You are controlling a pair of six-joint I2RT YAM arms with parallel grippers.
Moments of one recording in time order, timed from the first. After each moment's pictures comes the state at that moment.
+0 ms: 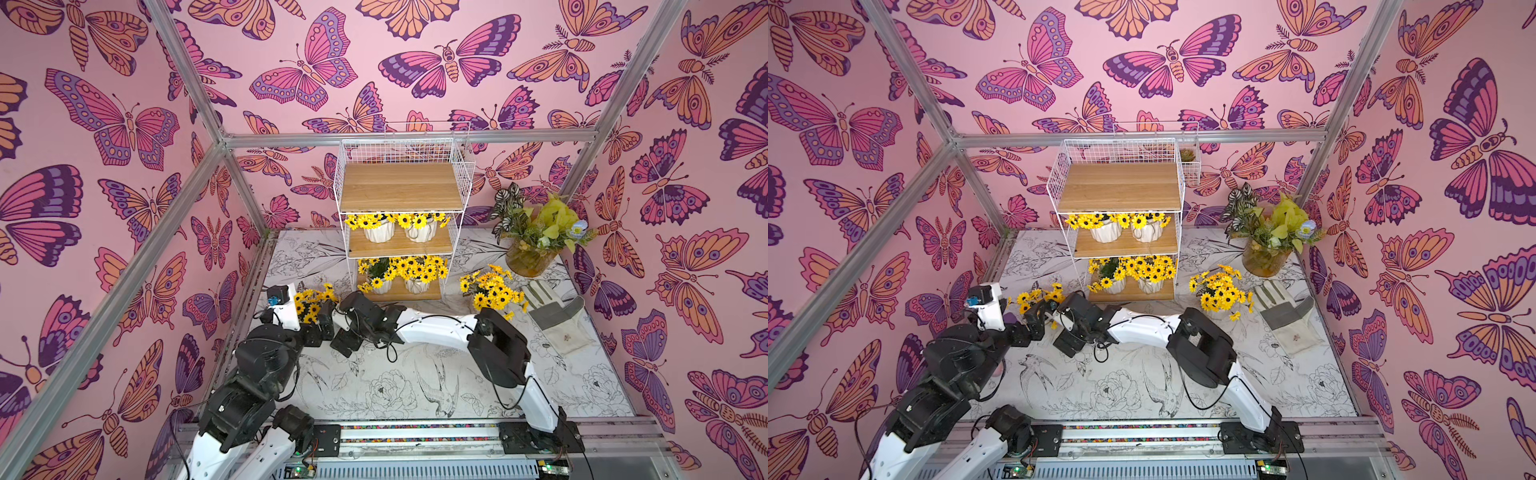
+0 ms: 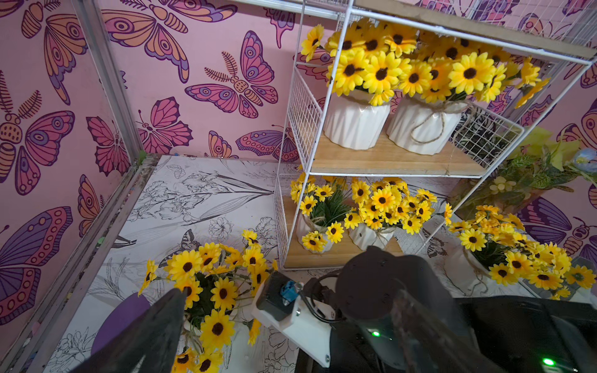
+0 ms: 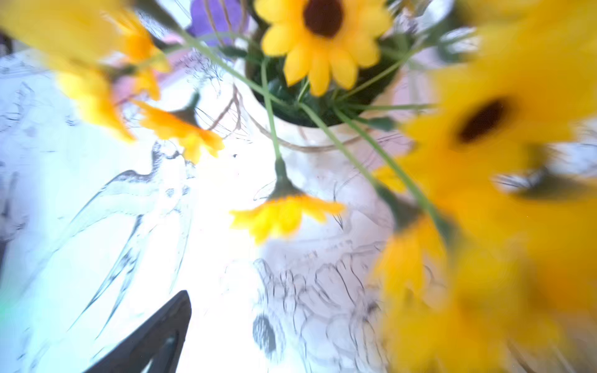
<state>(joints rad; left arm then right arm) -0.48 0.49 0.84 -0.60 -0.31 -0.24 1.10 2.15 1.64 -0.27 -0.04 0.00</state>
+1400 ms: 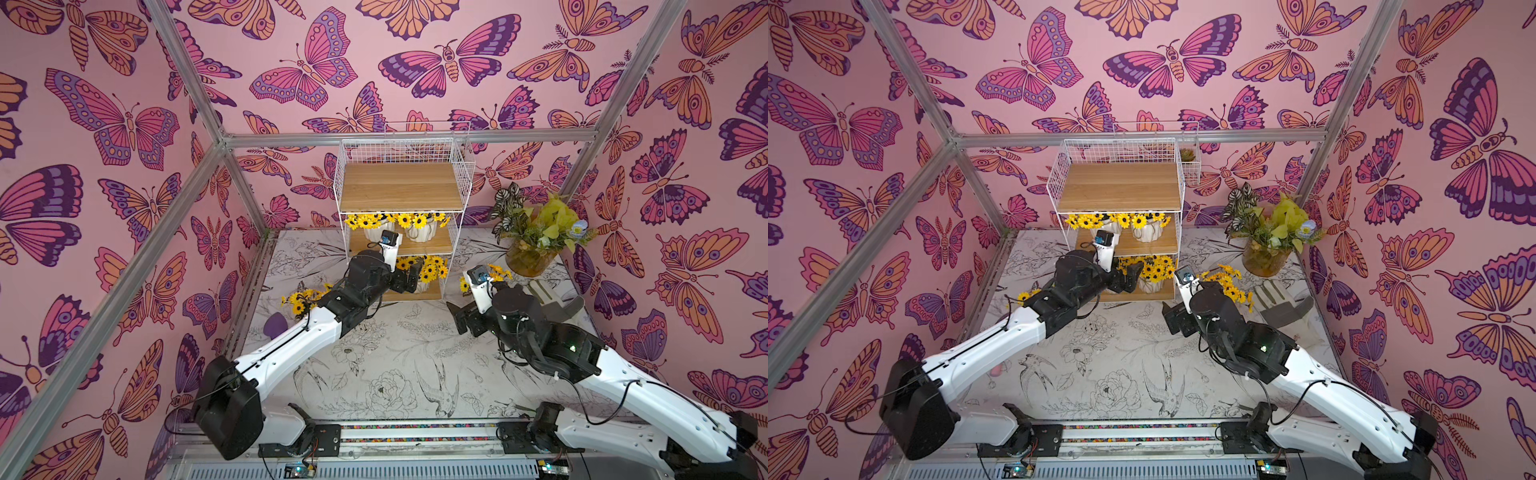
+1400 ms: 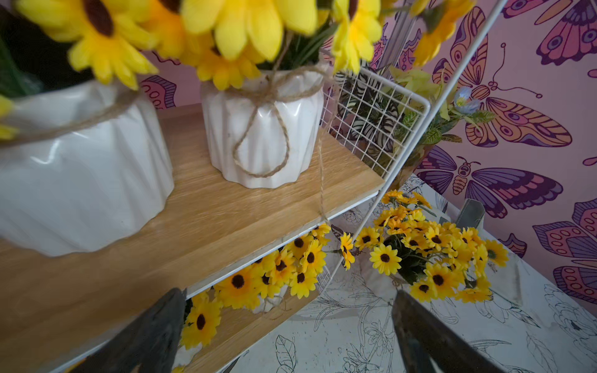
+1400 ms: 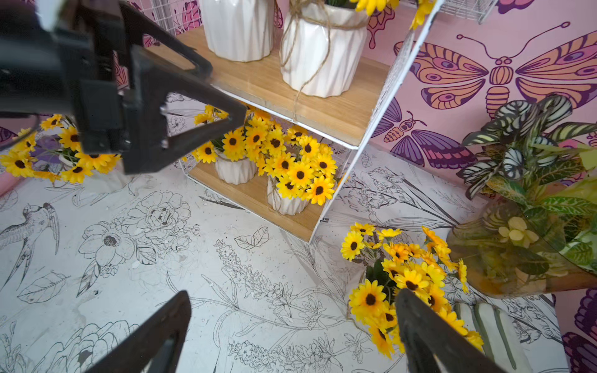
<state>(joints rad) -0.66 1.42 1.08 0.05 -0.04 -0.16 0.93 0.94 1.03 -0.58 0.45 0.12</state>
